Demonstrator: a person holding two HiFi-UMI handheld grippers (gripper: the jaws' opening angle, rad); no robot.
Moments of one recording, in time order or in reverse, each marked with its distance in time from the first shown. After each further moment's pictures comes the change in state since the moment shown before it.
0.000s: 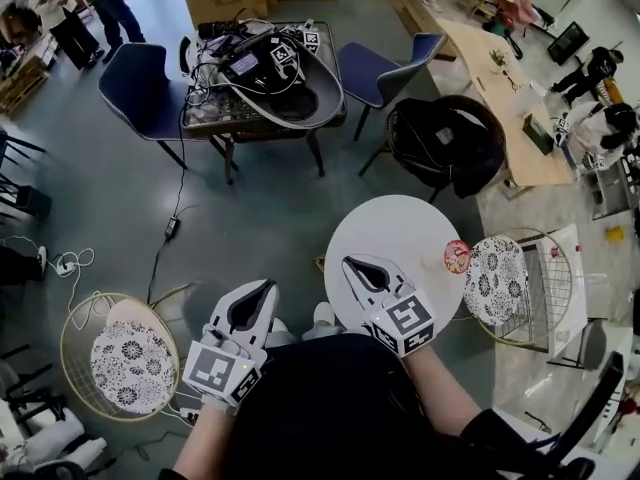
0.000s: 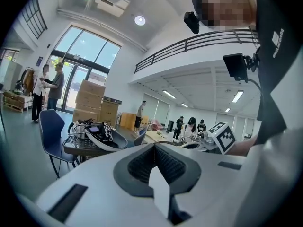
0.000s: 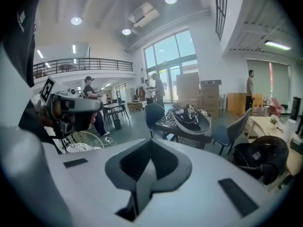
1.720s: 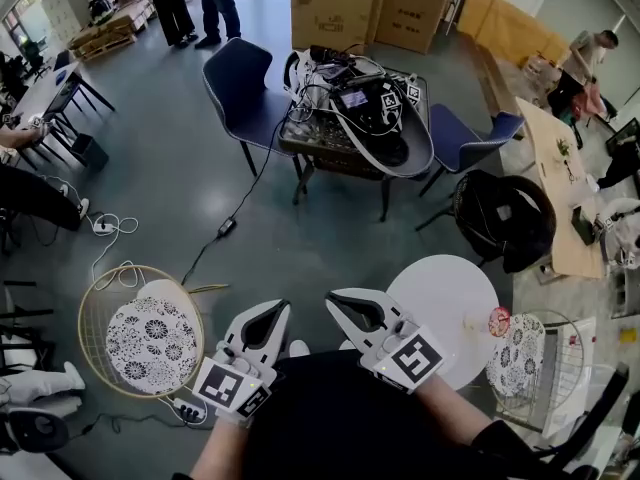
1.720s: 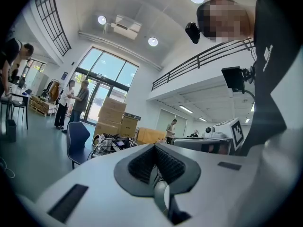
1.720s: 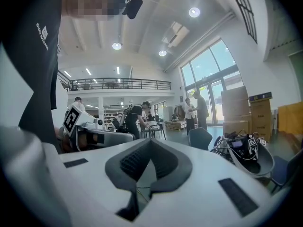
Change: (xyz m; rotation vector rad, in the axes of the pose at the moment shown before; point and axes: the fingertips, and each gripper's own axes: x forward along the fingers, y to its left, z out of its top) left arm -0.122 0.082 0.033 -0.060 -0.214 0.218; right arm 0.062 0.191 0.130 -0.159 -0.263 0.477
